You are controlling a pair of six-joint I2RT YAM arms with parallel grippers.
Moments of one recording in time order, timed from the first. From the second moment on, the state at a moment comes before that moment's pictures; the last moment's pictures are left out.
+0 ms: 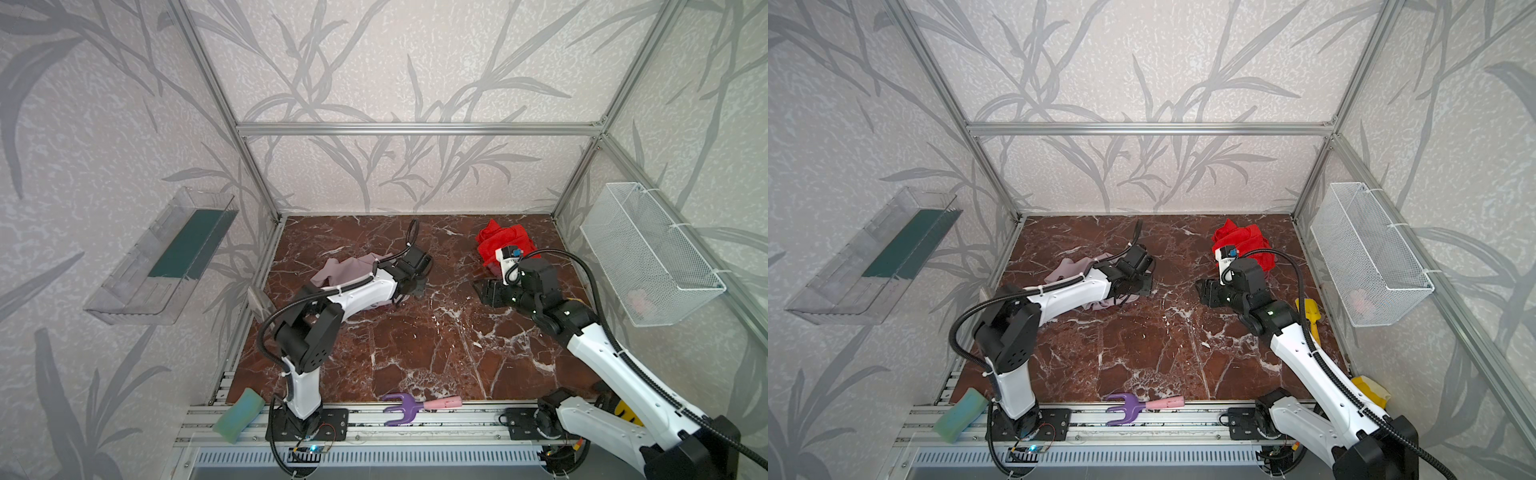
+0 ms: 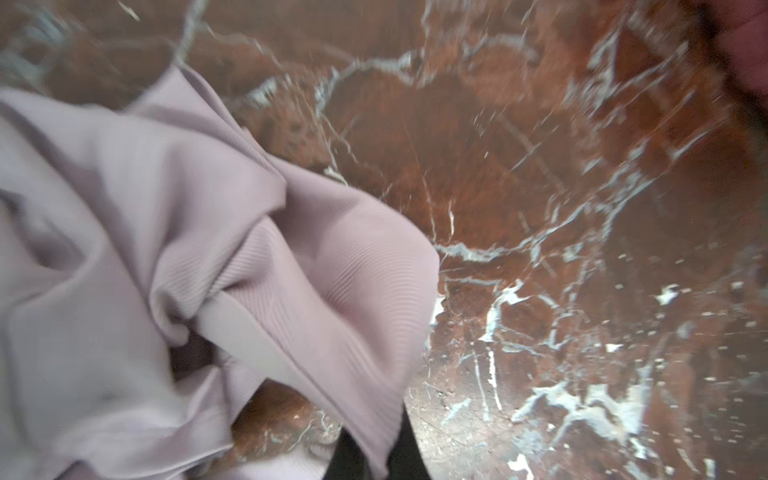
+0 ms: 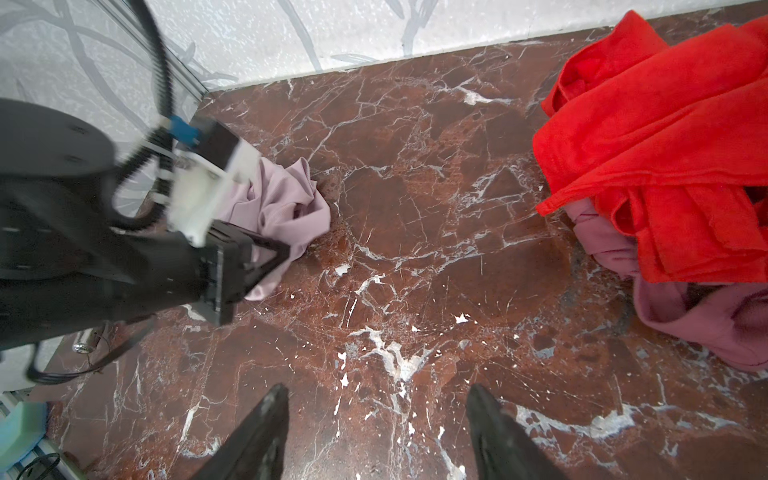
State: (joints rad) left arm -0.69 1.79 1.33 -0.47 -0.24 -0.46; right arm 0.40 1.01 0.83 -0.43 -0.14 0.35
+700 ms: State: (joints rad) left arm -0.28 1.37 1.10 -0.50 -0.27 -0.45; right arm 0.39 1.10 0.89 -0.40 -0.20 0.35
